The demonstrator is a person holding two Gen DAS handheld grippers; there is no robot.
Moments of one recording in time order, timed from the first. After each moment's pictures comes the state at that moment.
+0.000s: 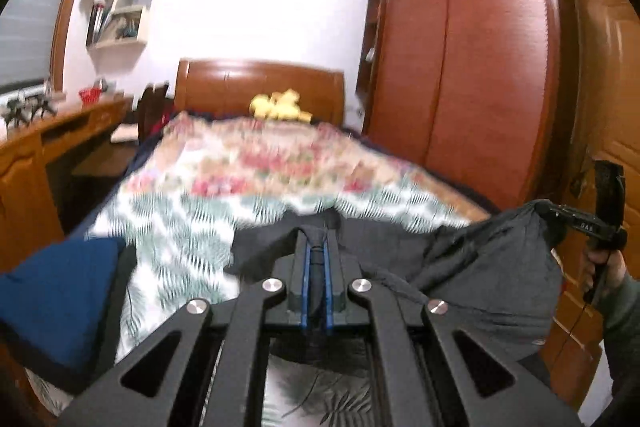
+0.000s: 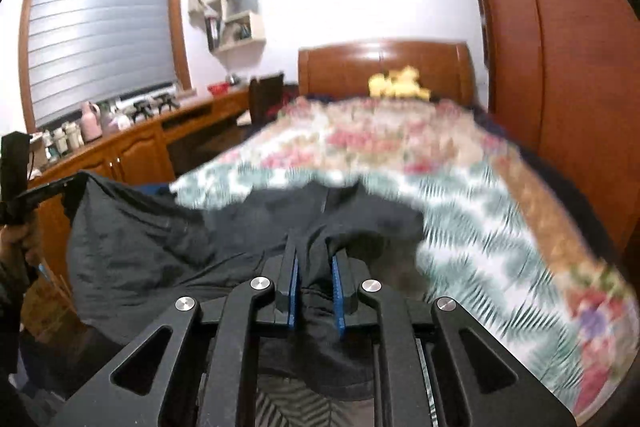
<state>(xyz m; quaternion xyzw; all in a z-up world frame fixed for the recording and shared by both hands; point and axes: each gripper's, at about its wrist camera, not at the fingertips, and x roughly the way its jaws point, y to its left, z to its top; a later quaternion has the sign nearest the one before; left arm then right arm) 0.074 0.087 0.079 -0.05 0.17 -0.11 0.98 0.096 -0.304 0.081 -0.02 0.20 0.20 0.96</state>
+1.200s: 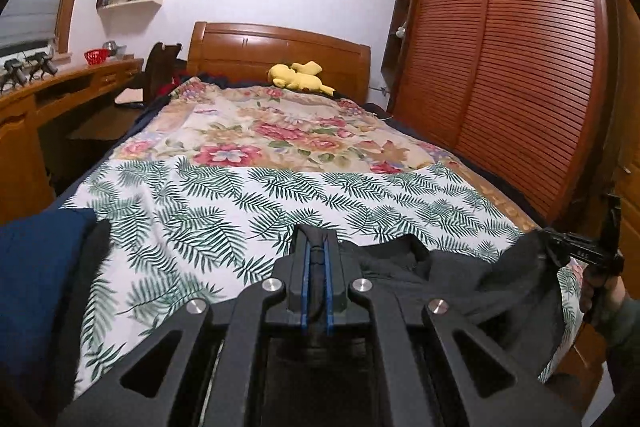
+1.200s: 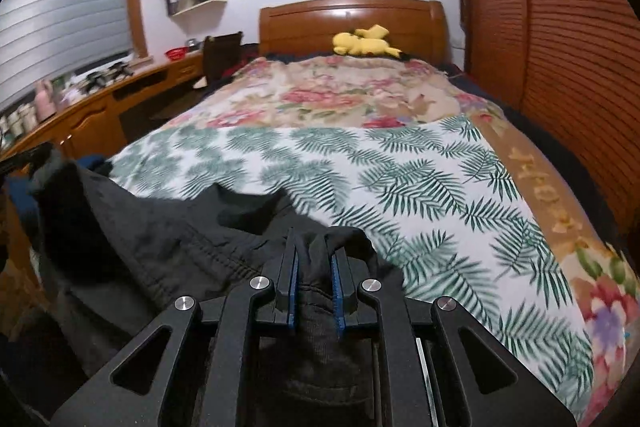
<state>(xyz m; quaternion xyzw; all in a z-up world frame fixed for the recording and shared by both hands) 0.220 0.100 -0.019 -0.08 0.23 -0.08 0.97 0.241 -0.343 -0.037 -0.02 0.29 0.14 0.95</state>
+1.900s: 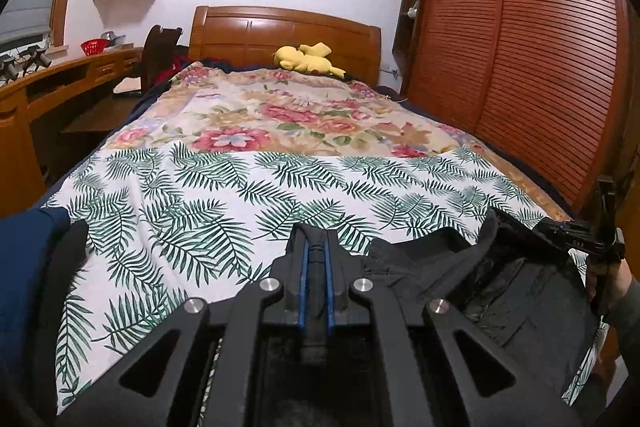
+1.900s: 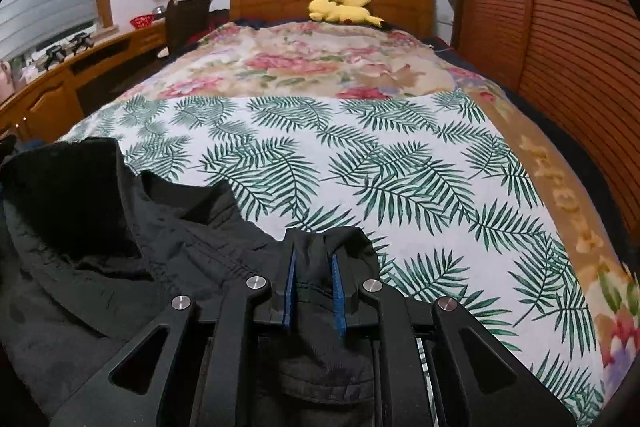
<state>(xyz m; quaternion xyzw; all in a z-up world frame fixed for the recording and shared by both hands) 0.289 0.104 -0.065 -0.07 0.26 -0.06 0.96 0.332 -0.327 -0.089 -0.06 0.34 0.09 0.93</state>
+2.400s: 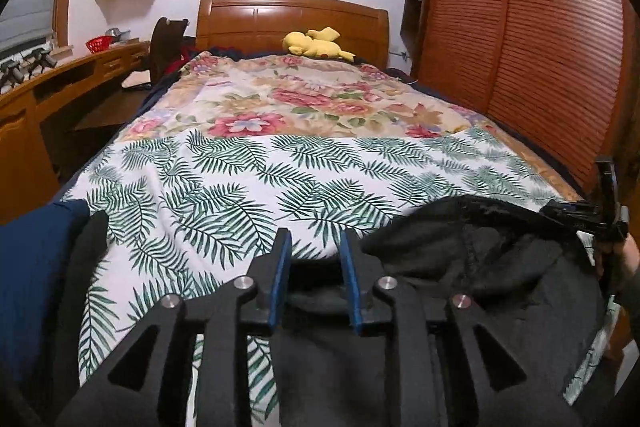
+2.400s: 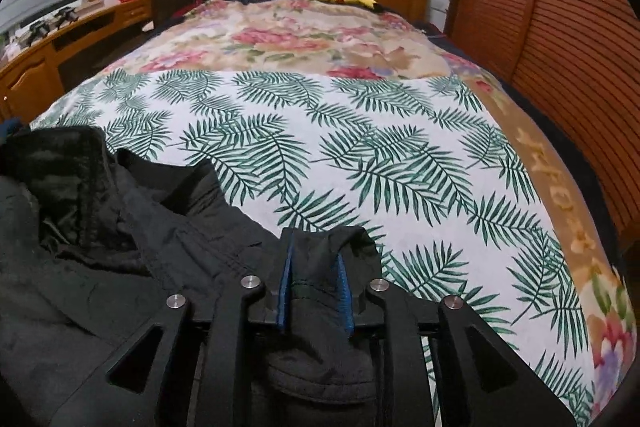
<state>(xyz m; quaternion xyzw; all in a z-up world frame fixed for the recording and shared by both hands) 0.275 0.119 -0.065 -0.05 0.29 -0.05 0.96 0.347 -0.316 -0.099 -0.08 0.39 0.06 0.92</state>
